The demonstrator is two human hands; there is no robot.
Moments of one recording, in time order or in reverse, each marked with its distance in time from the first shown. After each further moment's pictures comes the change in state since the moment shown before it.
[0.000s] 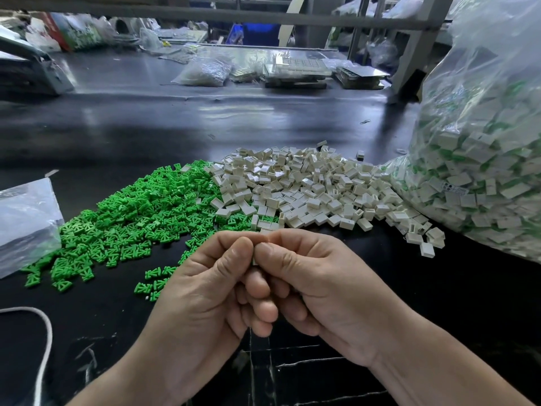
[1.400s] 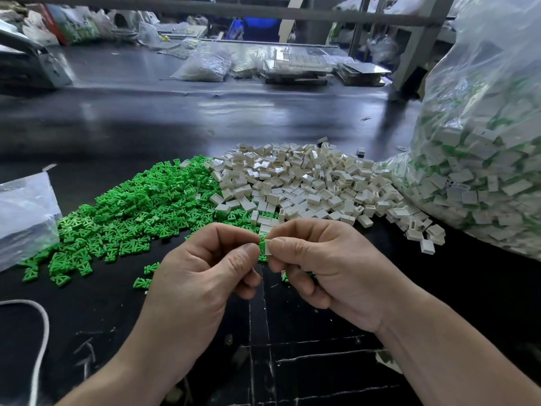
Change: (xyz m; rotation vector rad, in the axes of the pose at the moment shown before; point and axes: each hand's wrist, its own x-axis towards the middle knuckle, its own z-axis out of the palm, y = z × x) left_hand 0.002 0.000 -0.012 0.666 0.216 0.200; right_hand 0.011 -0.002 -0.025 -0.082 0.049 0.007
